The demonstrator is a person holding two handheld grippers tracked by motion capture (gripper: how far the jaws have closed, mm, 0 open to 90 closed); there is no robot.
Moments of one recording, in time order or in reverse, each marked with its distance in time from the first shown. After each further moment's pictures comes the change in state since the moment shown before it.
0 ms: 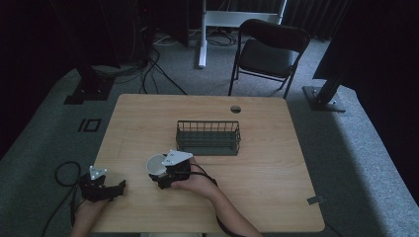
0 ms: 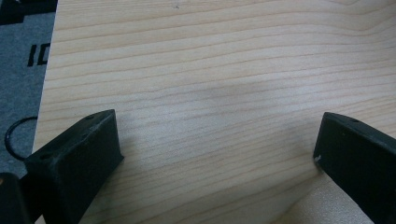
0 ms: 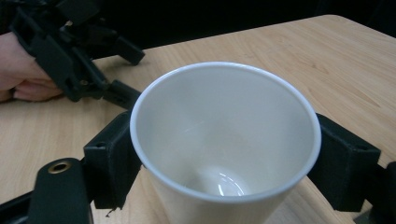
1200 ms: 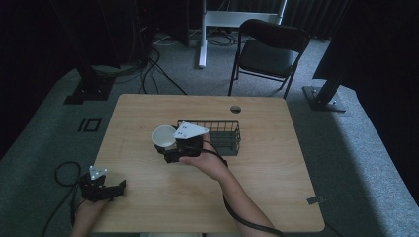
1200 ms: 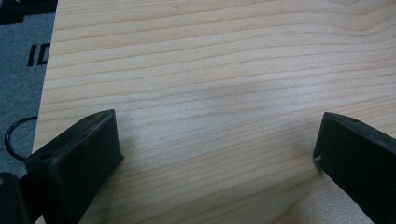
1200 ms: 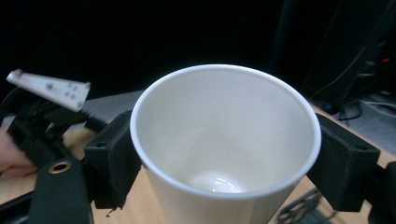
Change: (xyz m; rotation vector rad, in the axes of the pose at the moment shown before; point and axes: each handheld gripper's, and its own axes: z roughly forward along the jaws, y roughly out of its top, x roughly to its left) left arm 0.000 0.000 0.000 0.001 -0.001 0.000; right arm -0.036 0.076 -0.061 -0.139 -0.112 0.000
